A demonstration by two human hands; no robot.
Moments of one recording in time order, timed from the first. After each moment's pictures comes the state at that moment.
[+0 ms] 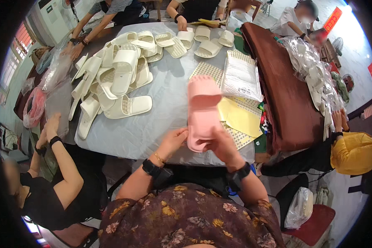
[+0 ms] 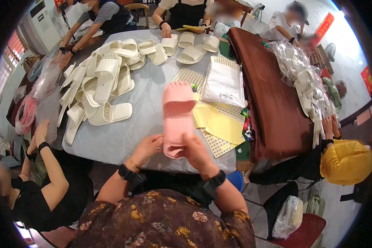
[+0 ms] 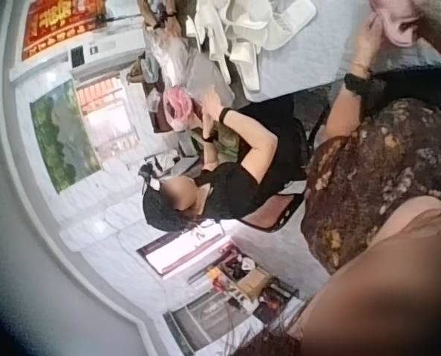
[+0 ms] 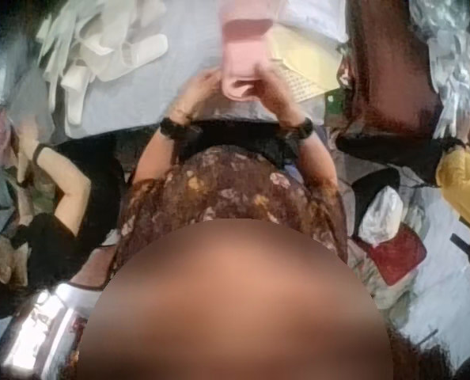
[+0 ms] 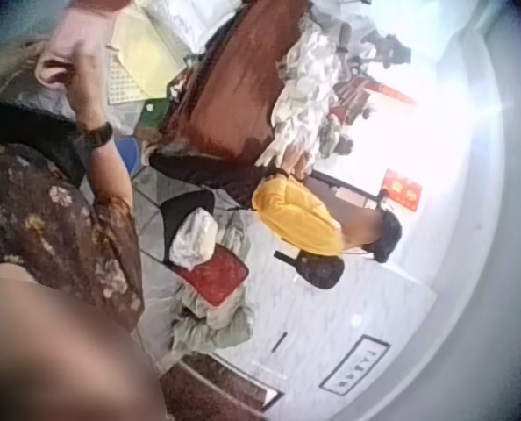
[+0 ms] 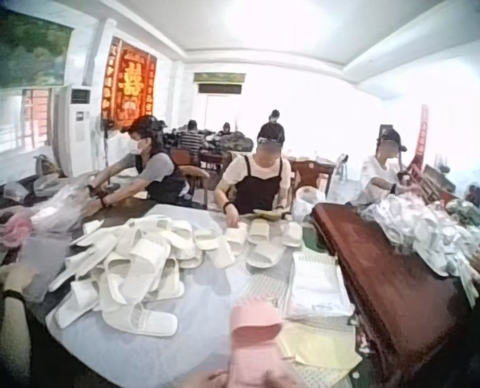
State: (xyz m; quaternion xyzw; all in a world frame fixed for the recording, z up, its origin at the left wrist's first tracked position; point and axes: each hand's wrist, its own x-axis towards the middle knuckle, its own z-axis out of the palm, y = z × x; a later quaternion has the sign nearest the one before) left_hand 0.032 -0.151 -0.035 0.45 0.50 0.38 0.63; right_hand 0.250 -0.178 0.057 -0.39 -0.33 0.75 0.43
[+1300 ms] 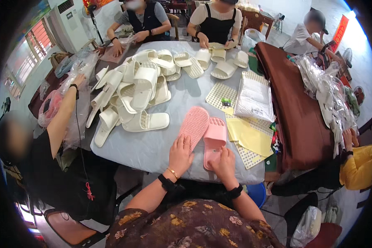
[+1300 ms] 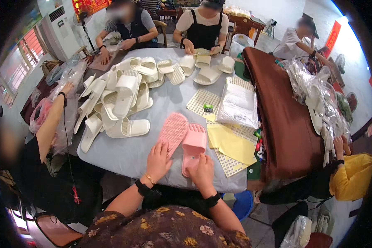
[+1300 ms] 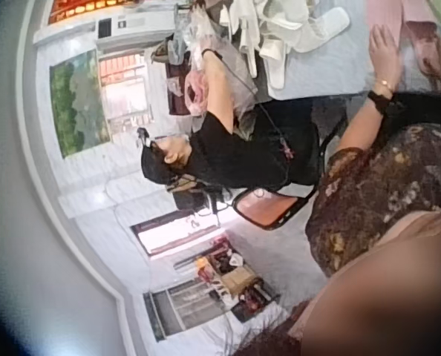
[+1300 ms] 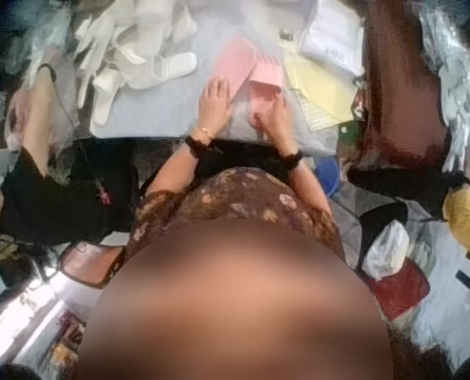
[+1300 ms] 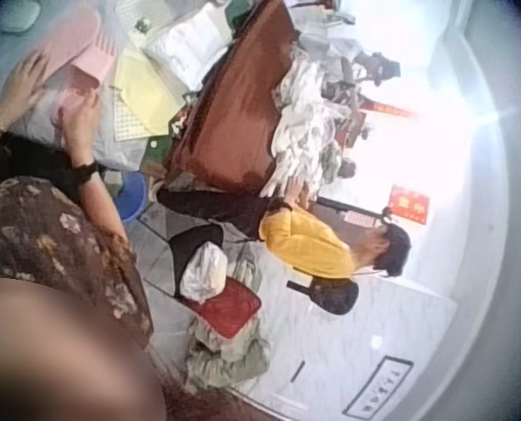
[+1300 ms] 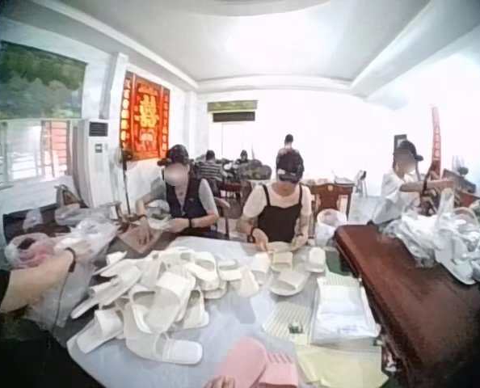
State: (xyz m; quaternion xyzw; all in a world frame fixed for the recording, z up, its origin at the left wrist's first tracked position) left_hand 0.025 -0.167 -0.008 0.76 0.58 0.27 0.05; right_hand 0.233 -0.187 -0.035 -0.66 -0.68 0.15 0.29
